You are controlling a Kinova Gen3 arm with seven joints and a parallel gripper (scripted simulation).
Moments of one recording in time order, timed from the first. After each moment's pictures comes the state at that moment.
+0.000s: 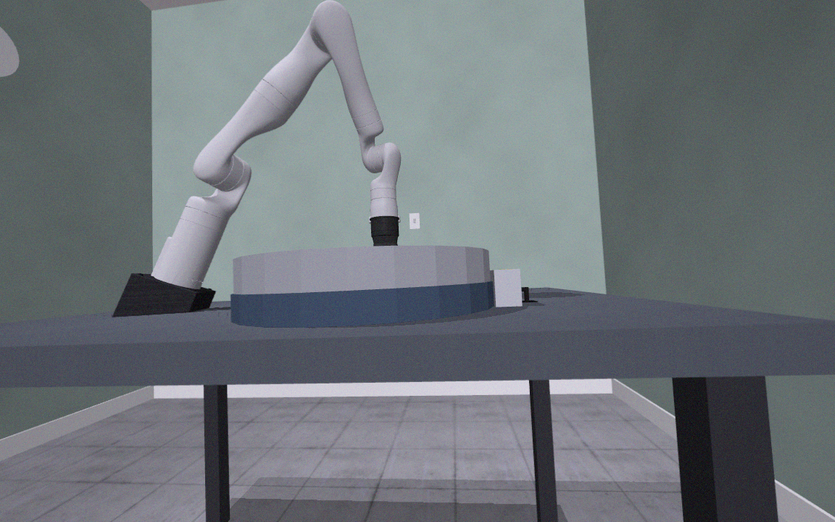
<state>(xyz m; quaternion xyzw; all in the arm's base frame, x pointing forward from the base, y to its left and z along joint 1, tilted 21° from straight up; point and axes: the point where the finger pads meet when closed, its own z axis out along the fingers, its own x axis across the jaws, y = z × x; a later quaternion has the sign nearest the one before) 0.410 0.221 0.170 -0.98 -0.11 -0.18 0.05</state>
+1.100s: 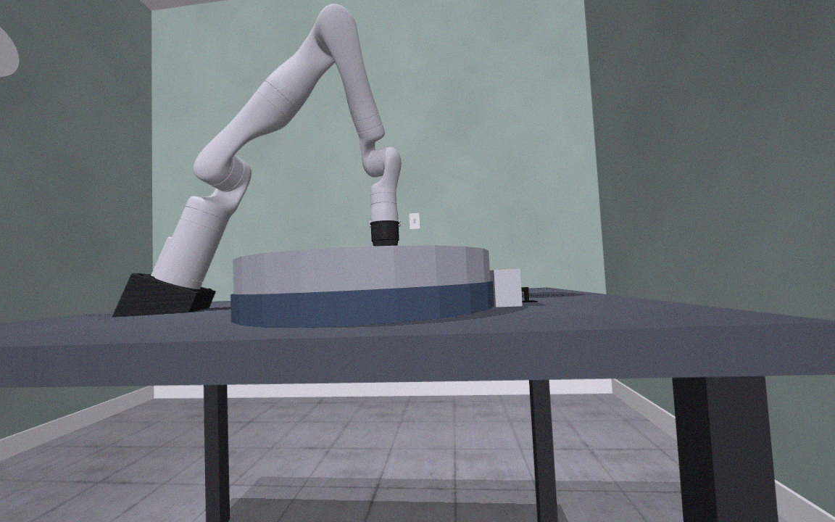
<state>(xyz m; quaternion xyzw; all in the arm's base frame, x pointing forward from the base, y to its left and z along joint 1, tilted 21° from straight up) 0.414 0.223 0.159 -0.98 -0.11 -0.18 0.05</state>
